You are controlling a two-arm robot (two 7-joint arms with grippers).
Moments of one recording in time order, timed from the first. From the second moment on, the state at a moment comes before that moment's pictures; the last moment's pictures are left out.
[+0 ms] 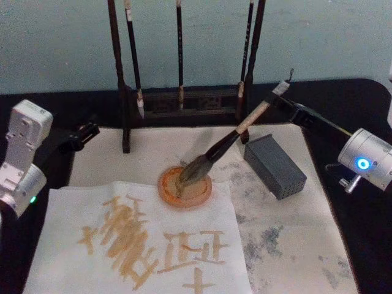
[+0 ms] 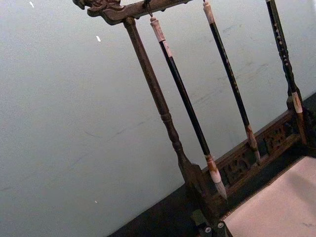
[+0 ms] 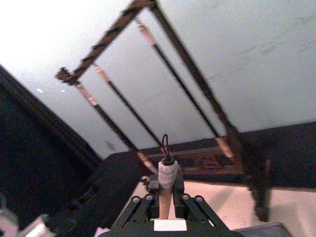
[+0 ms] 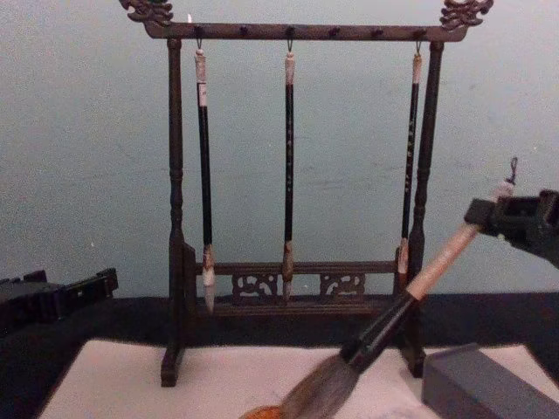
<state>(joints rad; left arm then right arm) -0.20 0.60 0.45 -1.41 -0.25 -0.12 0.03 0.26 0.64 -0.47 -1.55 1.27 0.18 0.30</state>
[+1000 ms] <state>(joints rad) -0.20 0.60 0.45 -1.41 -0.25 -0.12 0.03 0.24 0.70 -0.58 -1.77 1.03 0.12 0.36</state>
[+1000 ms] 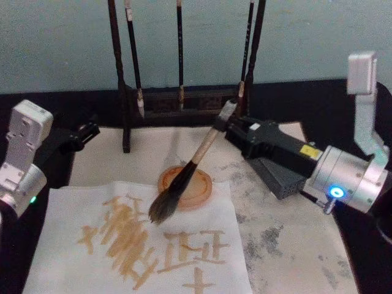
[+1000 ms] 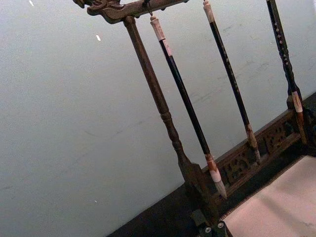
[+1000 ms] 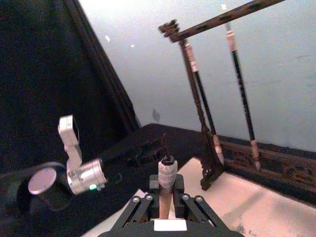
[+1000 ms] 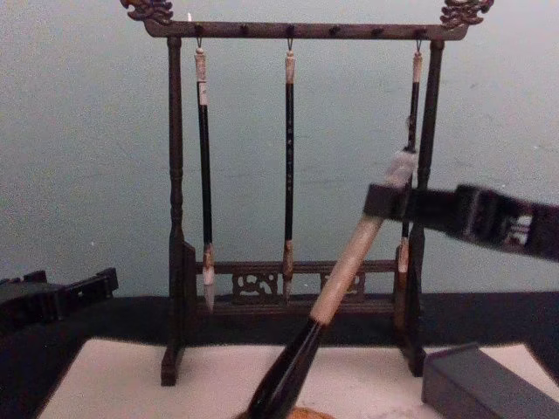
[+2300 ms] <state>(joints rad) -0.20 0.60 0.45 -1.41 -0.25 -0.12 0.03 0.11 0.69 -0.49 -1.73 0.99 0.13 0.39</state>
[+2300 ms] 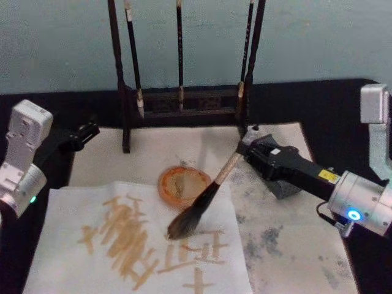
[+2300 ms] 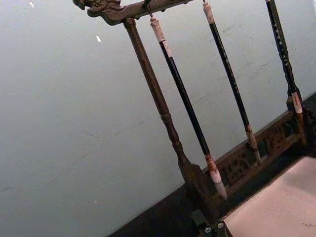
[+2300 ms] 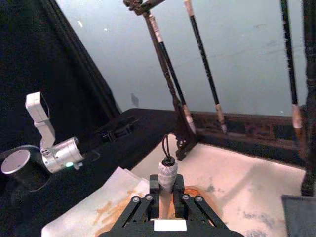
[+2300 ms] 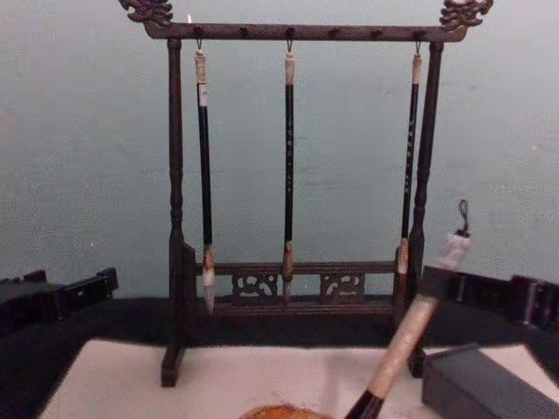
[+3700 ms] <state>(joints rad) -0.20 0.60 0.45 -1.41 -0.25 -0.12 0.03 0.13 0.62 -0.51 -1.72 1.02 0.14 0.43</state>
